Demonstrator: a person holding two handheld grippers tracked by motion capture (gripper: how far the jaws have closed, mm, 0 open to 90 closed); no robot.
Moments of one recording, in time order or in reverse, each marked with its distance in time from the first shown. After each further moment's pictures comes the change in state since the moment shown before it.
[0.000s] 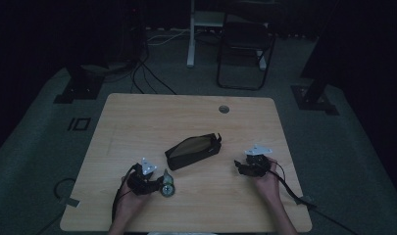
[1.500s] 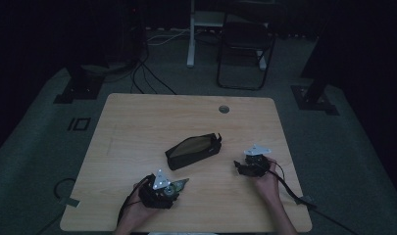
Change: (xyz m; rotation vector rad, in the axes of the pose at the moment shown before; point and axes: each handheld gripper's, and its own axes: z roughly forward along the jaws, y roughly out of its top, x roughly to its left) left arm -0.042 -0.008 -0.006 -0.016 -0.229 0.175; right arm 0.000 0.000 0.003 0.012 0.001 -0.006
